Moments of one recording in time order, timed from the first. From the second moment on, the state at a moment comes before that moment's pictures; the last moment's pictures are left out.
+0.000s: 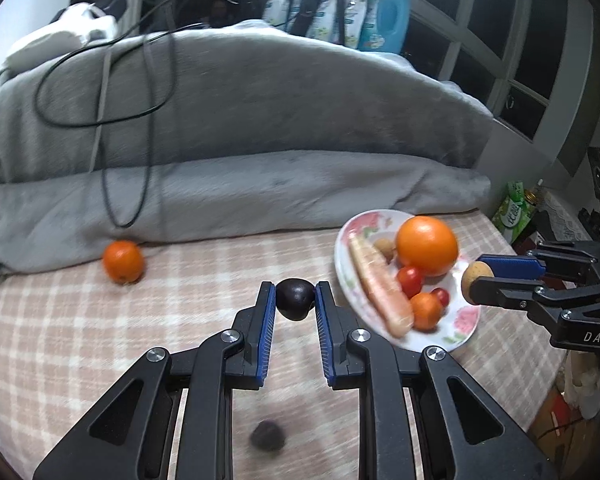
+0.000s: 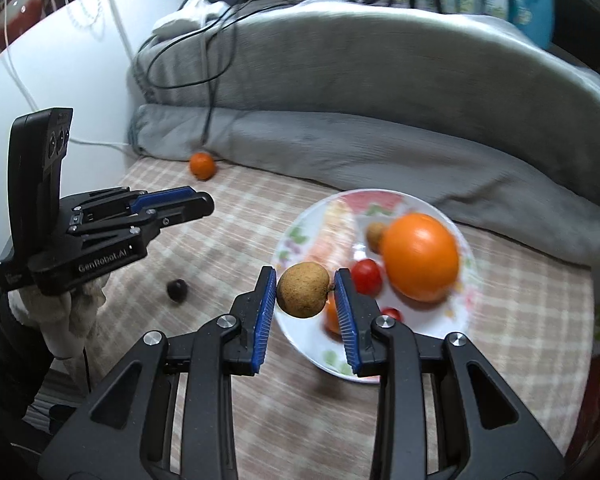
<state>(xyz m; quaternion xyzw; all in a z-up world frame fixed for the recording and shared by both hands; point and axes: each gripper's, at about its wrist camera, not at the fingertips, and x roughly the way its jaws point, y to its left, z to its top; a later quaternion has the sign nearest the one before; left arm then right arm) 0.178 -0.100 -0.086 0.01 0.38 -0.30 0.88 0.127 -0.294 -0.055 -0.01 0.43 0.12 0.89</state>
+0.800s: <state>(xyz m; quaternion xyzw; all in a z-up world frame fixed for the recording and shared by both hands) 0.194 -0.191 -0.084 0.04 0.38 -0.34 0.86 0.119 -0.341 -0.085 0.02 0.45 0.10 0.89</state>
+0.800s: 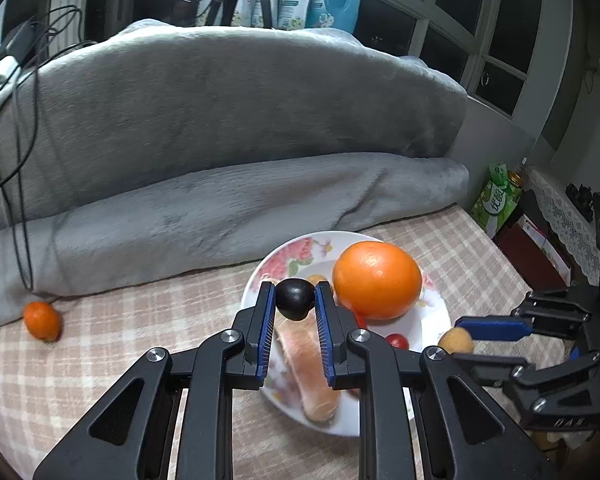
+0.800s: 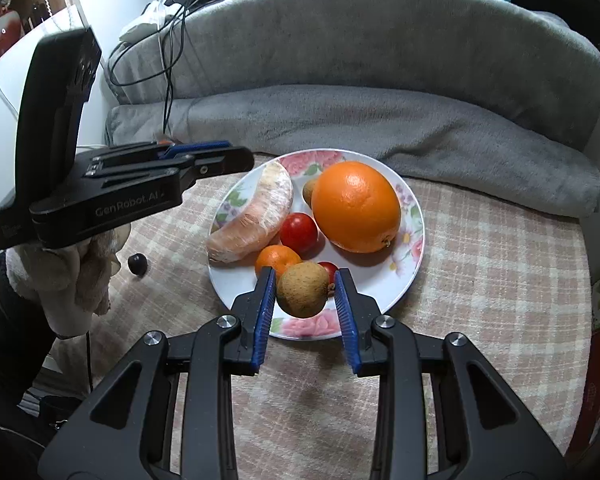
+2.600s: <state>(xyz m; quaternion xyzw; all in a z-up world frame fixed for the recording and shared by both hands) 0.190 -0.180 -0.070 0.03 0.37 -0.32 0.87 0.116 -0.327 -0.073 0.00 0.43 0.07 0.90</state>
